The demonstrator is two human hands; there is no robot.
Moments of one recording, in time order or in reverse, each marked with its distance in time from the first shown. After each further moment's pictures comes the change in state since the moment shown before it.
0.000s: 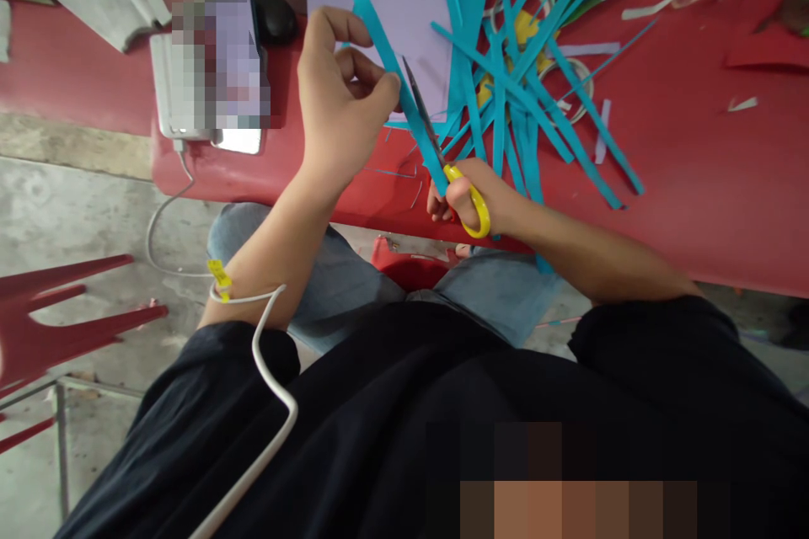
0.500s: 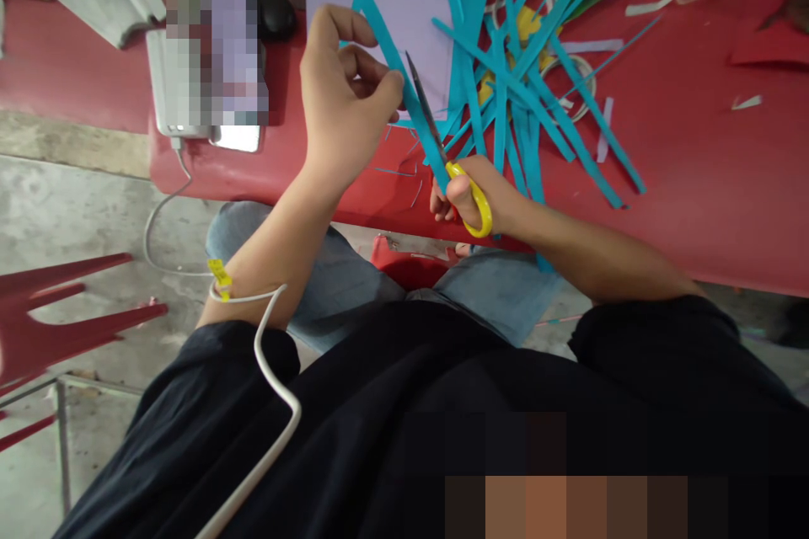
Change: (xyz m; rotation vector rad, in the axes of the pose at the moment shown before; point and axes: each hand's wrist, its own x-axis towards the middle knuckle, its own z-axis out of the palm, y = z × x) left_hand 0.000 0.013 0.003 -0.053 0.033 -0.036; right_hand -0.002 -0.005 0.003 0.005 0.062 0.050
